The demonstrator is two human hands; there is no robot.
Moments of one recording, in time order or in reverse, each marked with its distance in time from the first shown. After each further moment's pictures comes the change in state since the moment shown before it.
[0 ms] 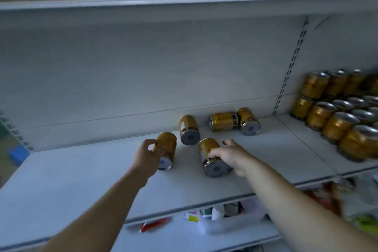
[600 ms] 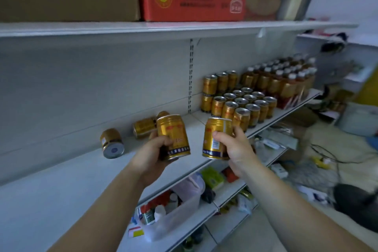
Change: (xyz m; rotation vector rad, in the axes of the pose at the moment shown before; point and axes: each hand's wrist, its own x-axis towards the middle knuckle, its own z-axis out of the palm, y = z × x) left_hand -0.137 0.105 0.114 -0.598 -0.780 -0.046; right_hand -0.146 0.052 -0.137 0.653 0.464 -0.310
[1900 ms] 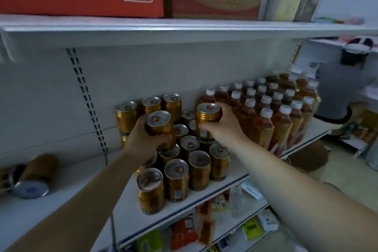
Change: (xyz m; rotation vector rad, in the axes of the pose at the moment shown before) left_hand 0.352 -0.061 0.253 0.693 0.310 0.334; right_hand 0.383 -0.109 -0.247 -0.605 -0.148 -0.305
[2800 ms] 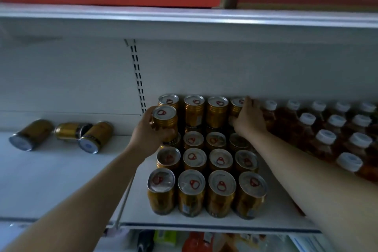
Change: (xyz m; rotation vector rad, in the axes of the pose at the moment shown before) left_hand -0.003 -0.009 -0.018 0.053 0.478 -0.058; right_hand 0.137 0.027 0.054 -0.541 -0.235 -0.204
